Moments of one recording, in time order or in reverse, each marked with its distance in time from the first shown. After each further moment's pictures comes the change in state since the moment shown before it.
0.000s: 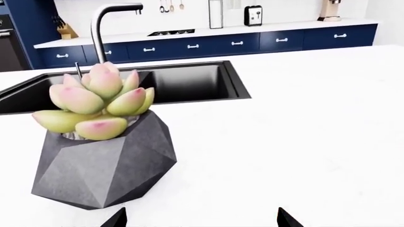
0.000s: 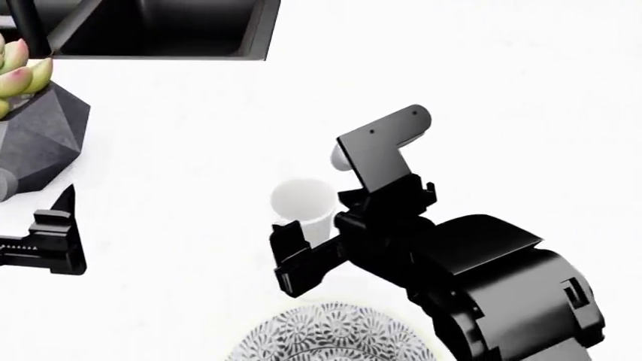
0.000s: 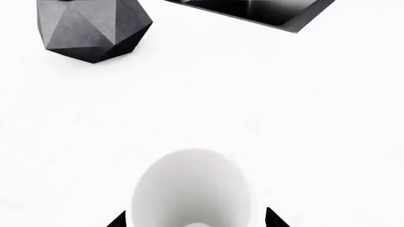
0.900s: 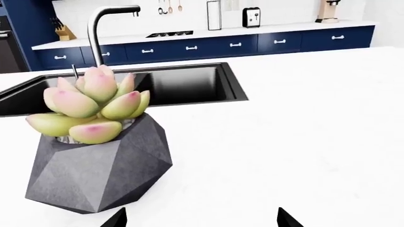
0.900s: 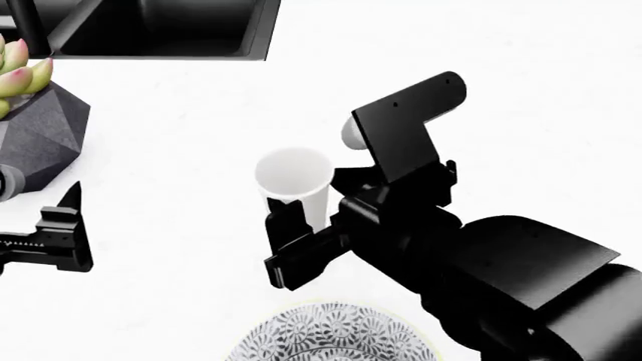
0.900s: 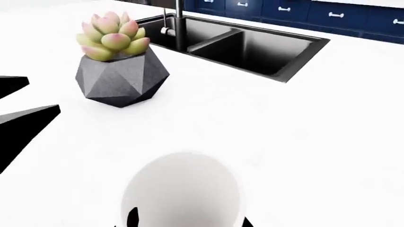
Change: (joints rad) left arm -0.015 0.007 0.020 -0.007 -0.004 0.006 -0.013; right arm -0.054 0.081 0.198 -0.418 0.234 0.226 0.231
